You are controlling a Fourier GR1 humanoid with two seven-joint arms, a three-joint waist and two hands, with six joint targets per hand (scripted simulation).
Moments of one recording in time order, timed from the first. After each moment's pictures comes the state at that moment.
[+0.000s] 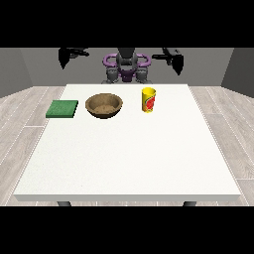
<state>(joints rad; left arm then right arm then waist) -0.21 0.13 0.18 -1.48 0.13 -0.02 -0.17 -0.05 -0.22 -0.21 -1.63 -0.23 0.23 -0.05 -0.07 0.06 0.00</state>
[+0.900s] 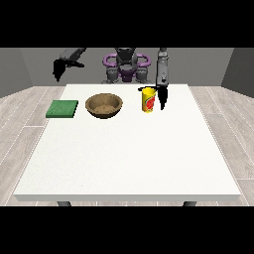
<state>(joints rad) -0.41 0.05 0.21 -0.94 0.04 0.09 -0.69 -0.16 -0.25 -0.24 -1.52 -0.21 0.29 -0.21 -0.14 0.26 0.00</state>
